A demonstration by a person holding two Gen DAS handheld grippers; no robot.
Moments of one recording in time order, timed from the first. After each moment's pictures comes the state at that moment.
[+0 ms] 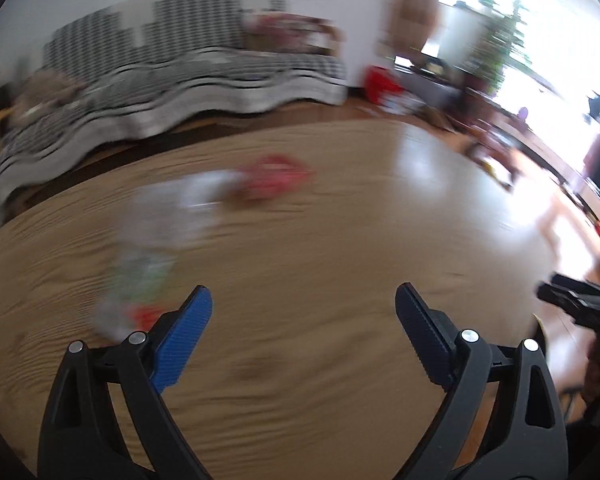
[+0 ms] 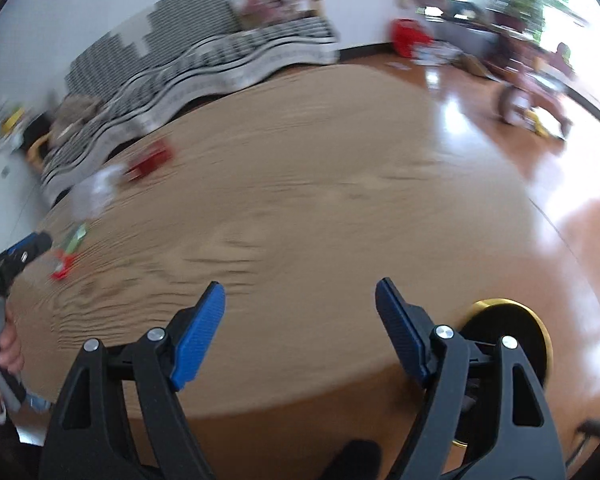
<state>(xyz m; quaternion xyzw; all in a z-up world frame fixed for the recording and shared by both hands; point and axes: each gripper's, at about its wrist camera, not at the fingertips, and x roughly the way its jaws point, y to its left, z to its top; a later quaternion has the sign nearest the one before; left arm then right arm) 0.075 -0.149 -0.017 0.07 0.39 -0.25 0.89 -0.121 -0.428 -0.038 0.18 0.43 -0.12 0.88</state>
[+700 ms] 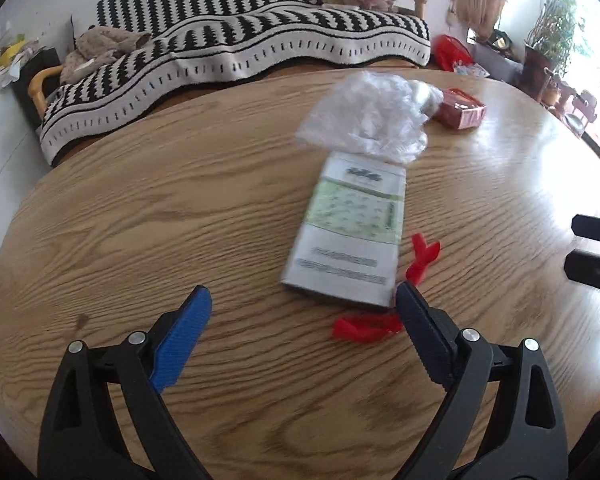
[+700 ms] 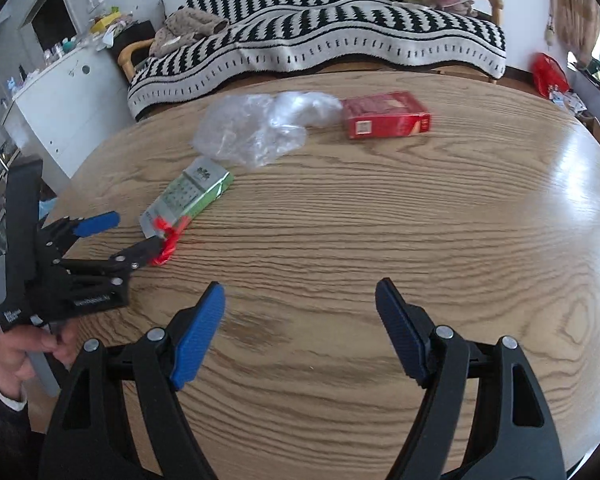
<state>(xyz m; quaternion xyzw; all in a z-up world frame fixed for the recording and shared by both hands) 0.147 -0.031 -0.094 0.10 0.44 -0.17 0.88 0.042 -0.225 -0.059 0.09 0.46 0.06 0.88</state>
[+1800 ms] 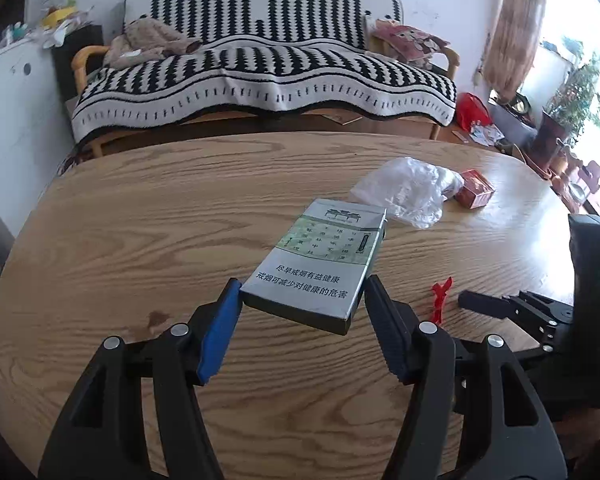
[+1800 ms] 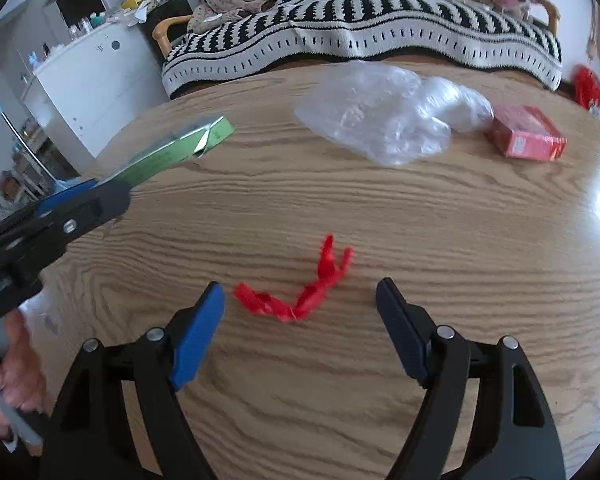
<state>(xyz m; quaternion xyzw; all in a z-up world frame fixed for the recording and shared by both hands) 0.137 0.030 -0.039 0.02 0.41 -0.13 0.90 0.106 -0.118 -0.081 0.07 0.47 0.11 0.87</state>
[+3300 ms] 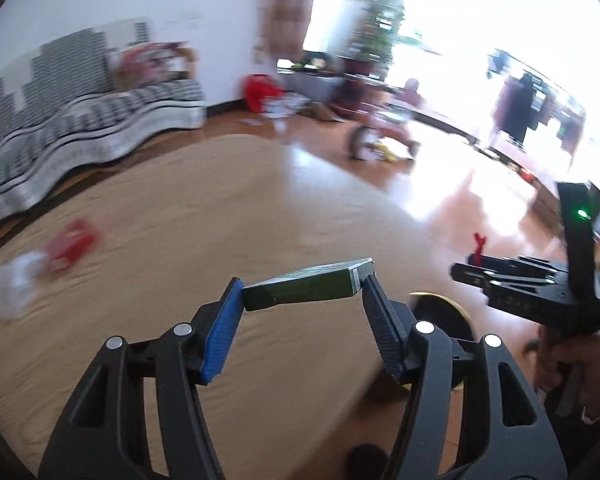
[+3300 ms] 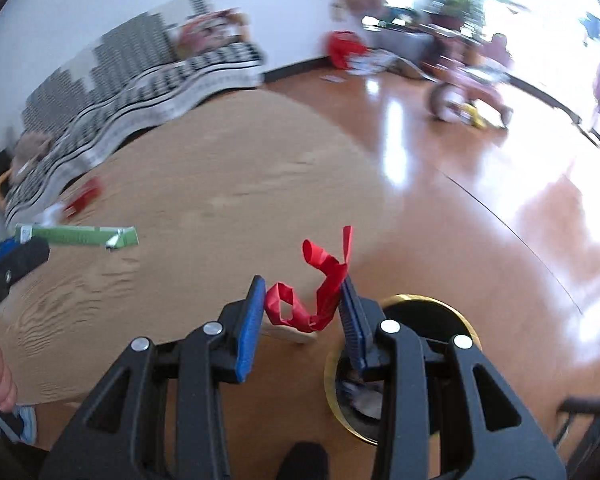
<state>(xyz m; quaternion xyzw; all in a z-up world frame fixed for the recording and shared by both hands) -0.060 -0.367 0.004 0.12 0.34 -0.47 0.81 -0.255 -0.556 -0.037 0.21 0.39 -0.25 0.86</state>
